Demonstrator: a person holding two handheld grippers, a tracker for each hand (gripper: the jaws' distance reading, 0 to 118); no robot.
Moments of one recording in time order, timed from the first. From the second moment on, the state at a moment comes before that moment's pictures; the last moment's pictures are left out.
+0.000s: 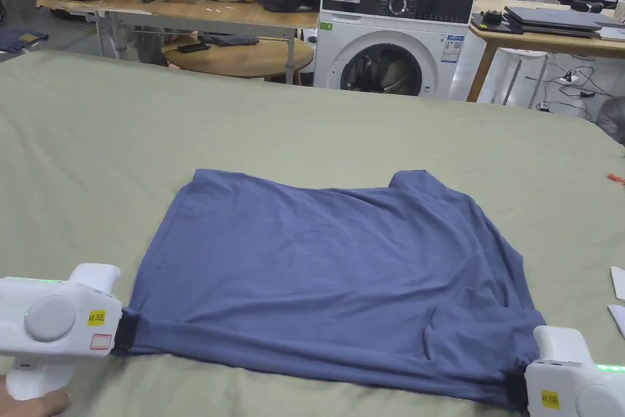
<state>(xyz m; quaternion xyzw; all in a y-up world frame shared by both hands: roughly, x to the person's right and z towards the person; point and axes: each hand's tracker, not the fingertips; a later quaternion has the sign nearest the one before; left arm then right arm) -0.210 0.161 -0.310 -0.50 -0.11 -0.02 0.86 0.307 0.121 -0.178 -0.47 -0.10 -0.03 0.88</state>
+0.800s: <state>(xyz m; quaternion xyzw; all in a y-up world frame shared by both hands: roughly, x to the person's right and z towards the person) -0.182 0.199 -0.506 -0.46 -0.10 0.02 0.88 0.351 0.157 -0.395 -0.41 -0.11 -0.03 0.90</state>
